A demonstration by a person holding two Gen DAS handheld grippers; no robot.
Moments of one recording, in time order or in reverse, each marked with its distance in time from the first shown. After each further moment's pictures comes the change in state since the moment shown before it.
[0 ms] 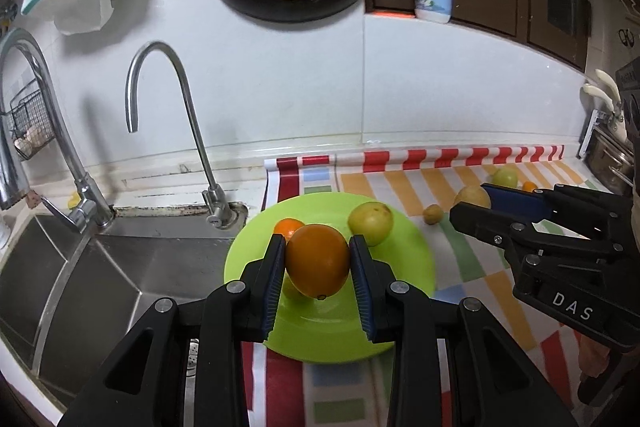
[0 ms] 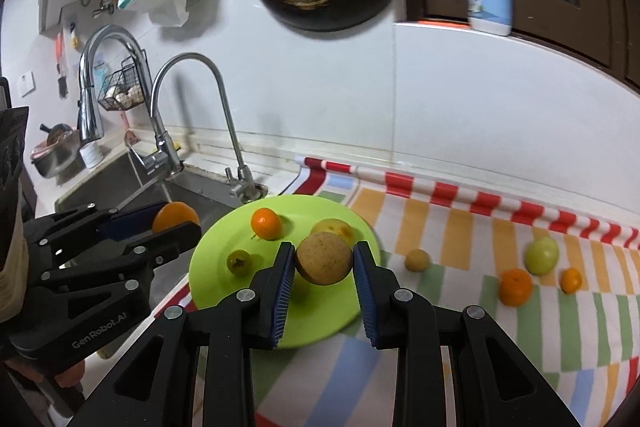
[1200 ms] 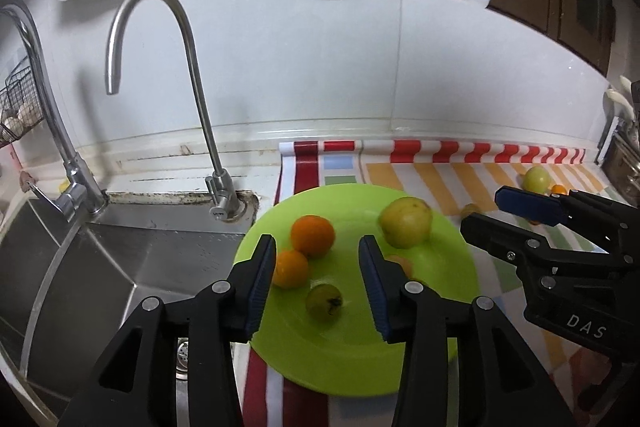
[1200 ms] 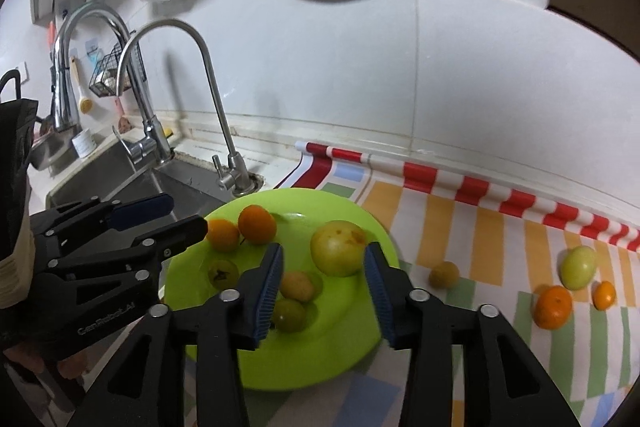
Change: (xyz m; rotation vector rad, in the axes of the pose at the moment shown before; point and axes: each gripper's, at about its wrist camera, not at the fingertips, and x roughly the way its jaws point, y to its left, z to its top) left arm 0.041 0.020 -0.001 -0.045 0.041 0.009; right arm 0.054 0.000 0.004 -0.003 0.043 0.008
